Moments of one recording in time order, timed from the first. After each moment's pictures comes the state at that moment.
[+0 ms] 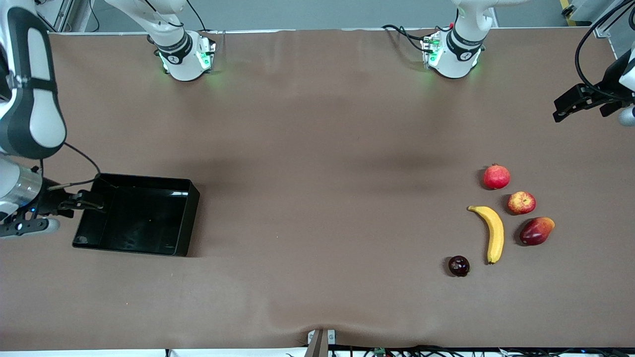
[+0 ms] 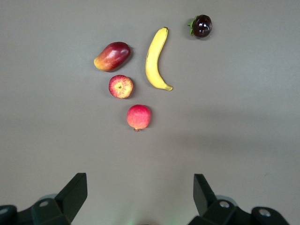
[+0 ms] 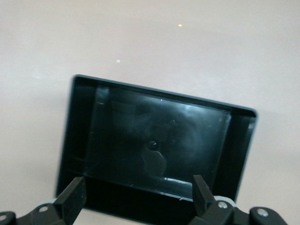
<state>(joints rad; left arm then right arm) 0.04 -0.09 -0.08 -1.62 0.05 1.53 -0.11 -0.14 0.30 0.05 -1.64 0.08 1.97 -0.23</state>
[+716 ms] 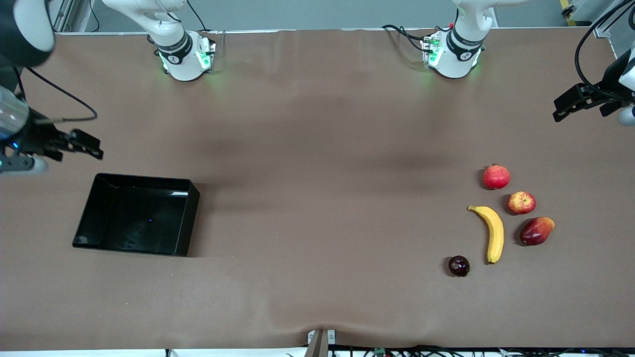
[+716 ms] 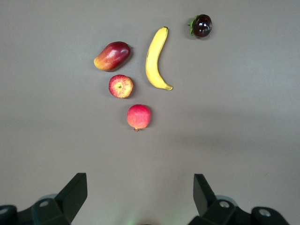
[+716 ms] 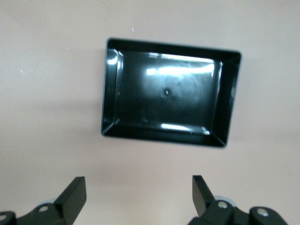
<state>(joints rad) 0.04 -0.09 -0.08 -1.63 0.05 1.53 -0.11 -0.05 0.03 0.03 -1.64 0.02 1.63 -0.04</state>
